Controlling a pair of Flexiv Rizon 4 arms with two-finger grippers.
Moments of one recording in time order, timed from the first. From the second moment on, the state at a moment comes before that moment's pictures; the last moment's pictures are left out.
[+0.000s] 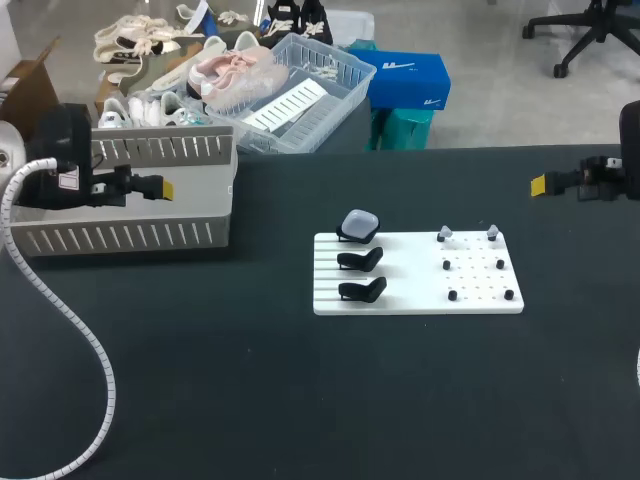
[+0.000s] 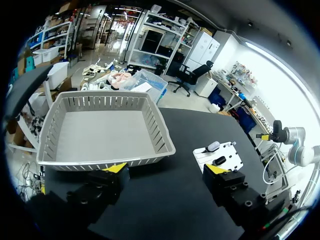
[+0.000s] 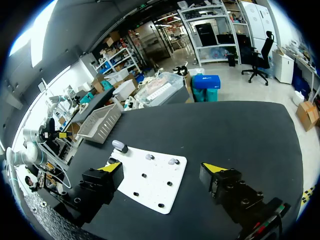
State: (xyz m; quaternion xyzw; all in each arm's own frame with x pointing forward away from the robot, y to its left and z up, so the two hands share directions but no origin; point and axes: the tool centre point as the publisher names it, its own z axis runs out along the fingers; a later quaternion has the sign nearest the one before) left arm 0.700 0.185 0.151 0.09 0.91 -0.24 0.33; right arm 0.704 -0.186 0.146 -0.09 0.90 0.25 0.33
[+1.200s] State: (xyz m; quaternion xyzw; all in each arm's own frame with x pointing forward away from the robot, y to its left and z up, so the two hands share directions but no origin) left arm 0.701 0.045 0.134 0.58 0.67 -0.25 0.39; right arm 0.704 -0.186 0.146 -0.09 0.90 0.25 0.33
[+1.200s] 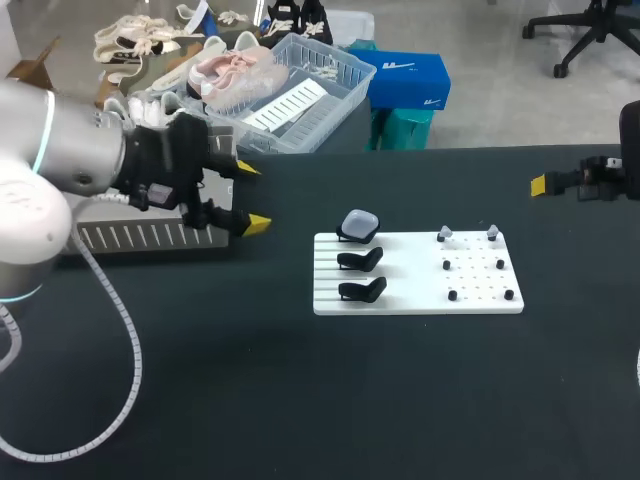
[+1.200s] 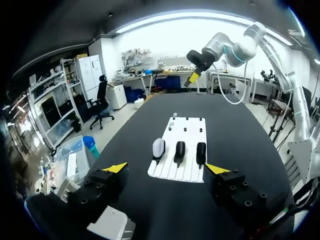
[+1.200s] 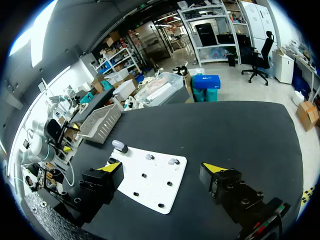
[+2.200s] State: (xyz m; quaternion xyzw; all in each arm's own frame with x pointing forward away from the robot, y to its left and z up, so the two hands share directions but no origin) left arm 0.738 -0.036 0.082 0.59 0.62 -0.32 0.41; right arm 0.704 -0.186 0.146 -0.09 0.90 0.25 0.33
